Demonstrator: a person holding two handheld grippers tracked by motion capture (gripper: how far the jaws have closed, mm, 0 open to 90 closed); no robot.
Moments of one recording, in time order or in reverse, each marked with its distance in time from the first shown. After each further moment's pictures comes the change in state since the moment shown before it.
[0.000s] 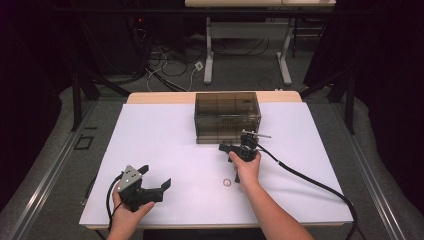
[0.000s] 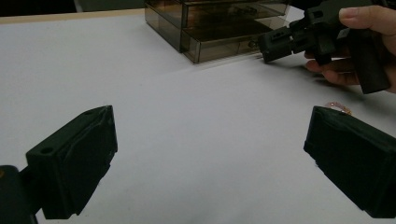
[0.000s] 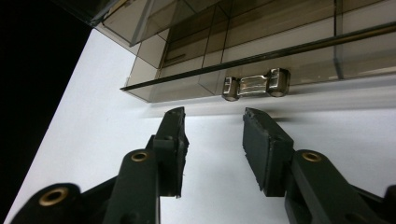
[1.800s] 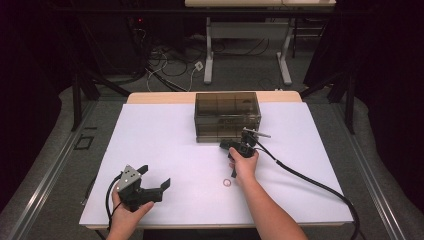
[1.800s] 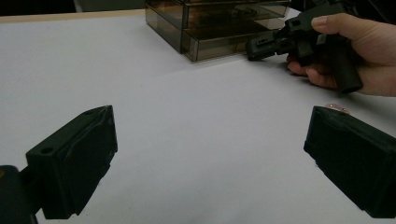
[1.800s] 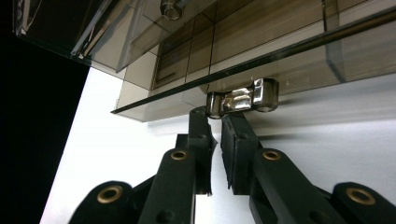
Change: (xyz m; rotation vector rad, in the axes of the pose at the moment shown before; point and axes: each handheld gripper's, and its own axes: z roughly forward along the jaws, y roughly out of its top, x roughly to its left) left arm 0.002 0.000 -0.001 -0.006 0.001 -0.005; right arm -0.015 0.007 0.021 0.000 0.036 0.139
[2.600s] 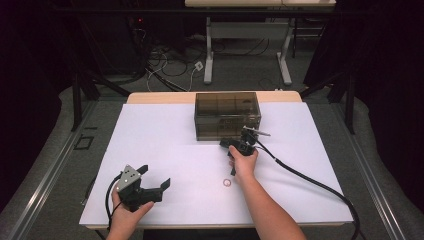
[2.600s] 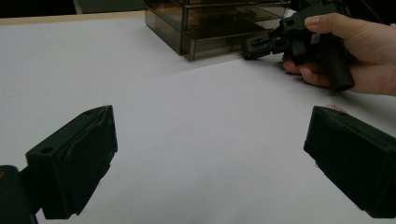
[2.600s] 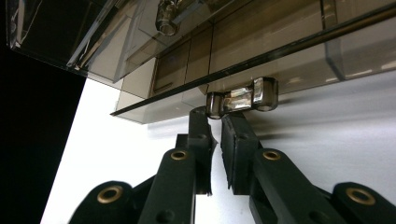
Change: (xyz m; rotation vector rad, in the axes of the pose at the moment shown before) left arm -0.001 0.001 -0.001 -0.002 -0.005 0.000; right arm 0.000 0.005 0.004 0.000 0.003 0.011
